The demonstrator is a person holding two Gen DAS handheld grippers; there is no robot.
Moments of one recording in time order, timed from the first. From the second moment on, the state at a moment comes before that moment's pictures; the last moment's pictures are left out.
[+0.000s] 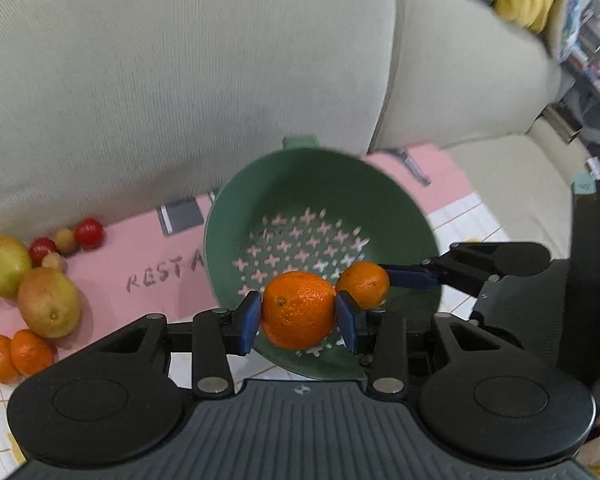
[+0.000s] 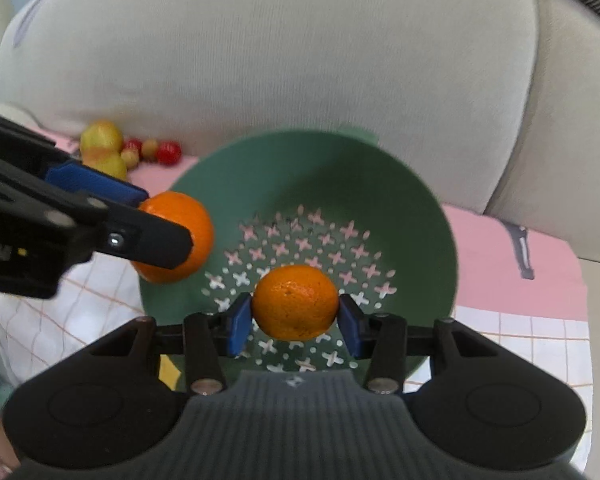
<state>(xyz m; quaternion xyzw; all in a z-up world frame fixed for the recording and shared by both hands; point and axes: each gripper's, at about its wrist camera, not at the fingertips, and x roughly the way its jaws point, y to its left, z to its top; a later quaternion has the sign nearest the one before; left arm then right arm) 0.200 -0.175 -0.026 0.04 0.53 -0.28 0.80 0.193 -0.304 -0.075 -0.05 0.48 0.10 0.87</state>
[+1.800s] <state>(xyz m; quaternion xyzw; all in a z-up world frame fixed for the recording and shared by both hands) 0.113 -0.040 0.053 0.07 0.41 -0.15 0.89 0.110 -0.225 -0.026 -0.02 0.41 0.08 0.91</state>
